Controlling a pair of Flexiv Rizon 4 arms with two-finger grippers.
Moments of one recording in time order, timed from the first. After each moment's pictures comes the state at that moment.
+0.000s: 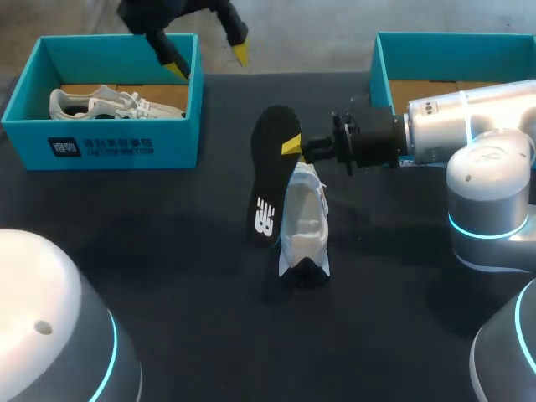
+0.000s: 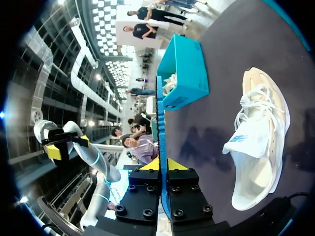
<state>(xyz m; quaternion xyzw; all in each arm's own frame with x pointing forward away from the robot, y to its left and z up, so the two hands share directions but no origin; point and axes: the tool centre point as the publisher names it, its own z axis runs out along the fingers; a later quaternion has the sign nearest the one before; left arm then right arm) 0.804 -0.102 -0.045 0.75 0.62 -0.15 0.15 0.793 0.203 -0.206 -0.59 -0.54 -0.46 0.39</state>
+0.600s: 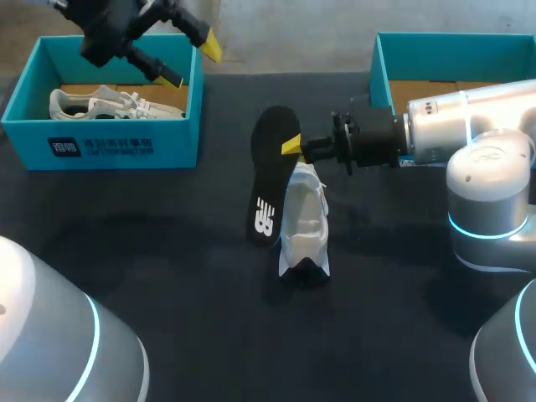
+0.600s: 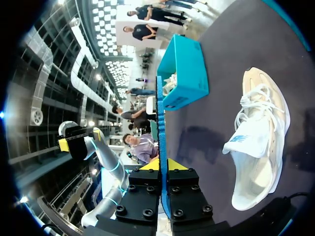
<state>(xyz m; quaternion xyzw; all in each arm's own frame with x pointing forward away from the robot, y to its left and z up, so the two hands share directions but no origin) 0.819 -0.081 -0.056 0.73 0.56 -0.25 0.30 0.793 0.203 -0.206 -0.59 -0.54 -0.46 0.39</state>
